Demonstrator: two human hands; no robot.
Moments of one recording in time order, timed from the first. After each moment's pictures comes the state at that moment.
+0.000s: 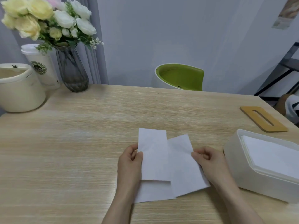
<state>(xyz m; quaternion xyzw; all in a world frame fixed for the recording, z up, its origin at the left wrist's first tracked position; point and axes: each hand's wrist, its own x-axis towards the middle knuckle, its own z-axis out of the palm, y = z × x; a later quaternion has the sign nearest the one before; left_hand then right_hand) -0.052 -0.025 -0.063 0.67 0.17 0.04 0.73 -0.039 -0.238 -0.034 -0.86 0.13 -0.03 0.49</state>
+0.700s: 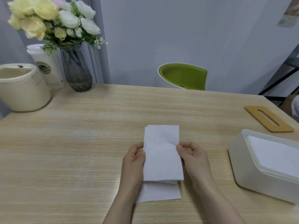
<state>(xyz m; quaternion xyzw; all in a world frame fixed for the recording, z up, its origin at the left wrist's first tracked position) -0.055 -0.020 -0.059 0.62 0.14 0.01 0.77 -0.039 -0.170 -0.027 -0.70 0.15 -0.01 0.69</state>
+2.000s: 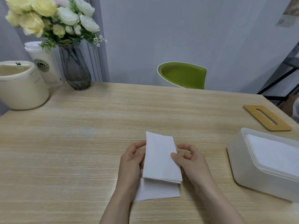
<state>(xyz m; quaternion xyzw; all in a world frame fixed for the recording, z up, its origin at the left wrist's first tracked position) -0.056 -0.016 -0.061 0.55 0.12 -0.02 0.82 -0.044 -0.179 -0.039 -0.74 0.12 0.05 0.66</state>
